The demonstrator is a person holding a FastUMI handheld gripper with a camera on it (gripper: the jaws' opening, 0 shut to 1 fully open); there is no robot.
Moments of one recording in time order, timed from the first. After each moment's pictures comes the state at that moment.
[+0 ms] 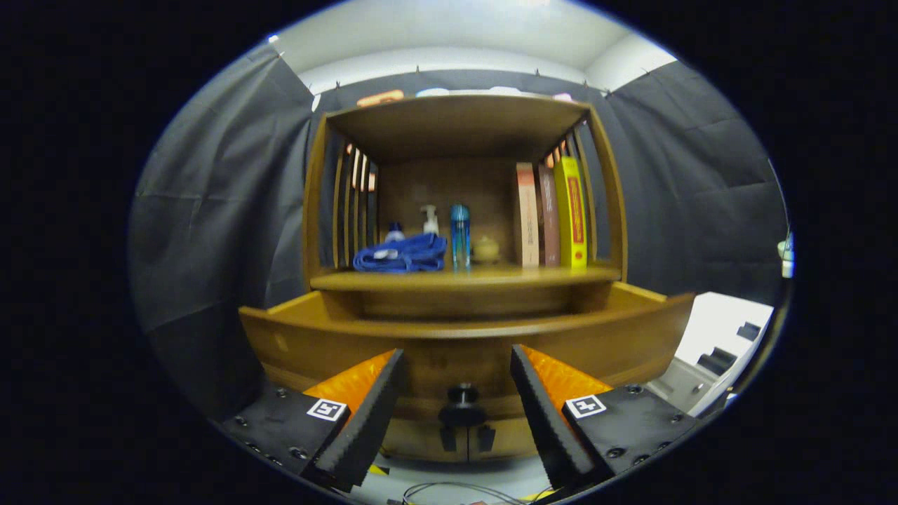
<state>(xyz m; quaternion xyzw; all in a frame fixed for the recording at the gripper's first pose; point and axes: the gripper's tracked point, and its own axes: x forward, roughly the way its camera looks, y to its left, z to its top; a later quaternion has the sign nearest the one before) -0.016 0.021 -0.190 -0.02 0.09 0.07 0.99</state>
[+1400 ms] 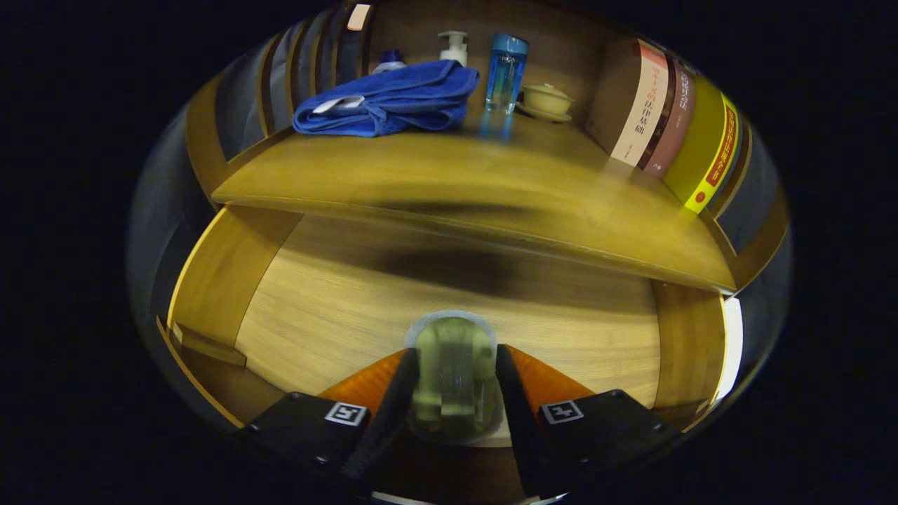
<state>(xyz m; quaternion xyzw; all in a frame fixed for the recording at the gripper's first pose) 0.086 0.040 -0.380 -0.09 0.54 0.11 0.83</state>
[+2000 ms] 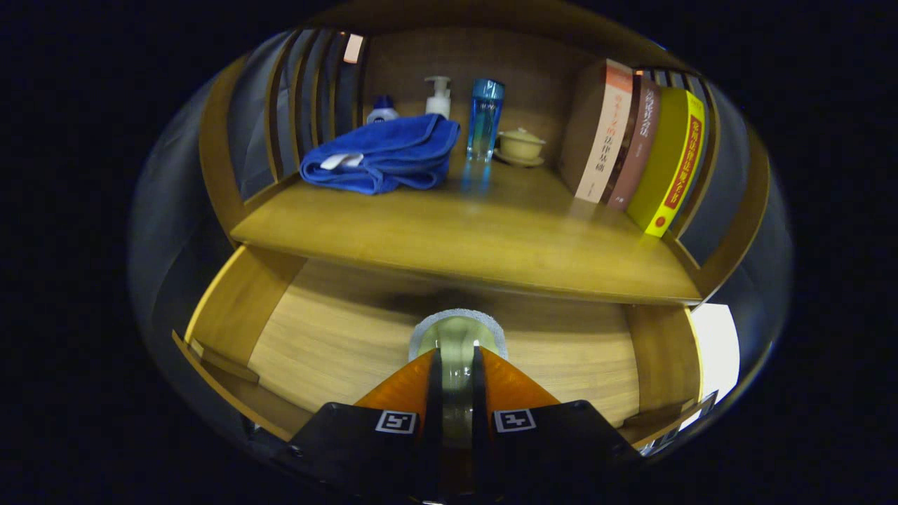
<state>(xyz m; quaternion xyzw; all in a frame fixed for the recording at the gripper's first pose) 0.111 0.033 -0.304 -0.09 0.43 0.10 0.89</state>
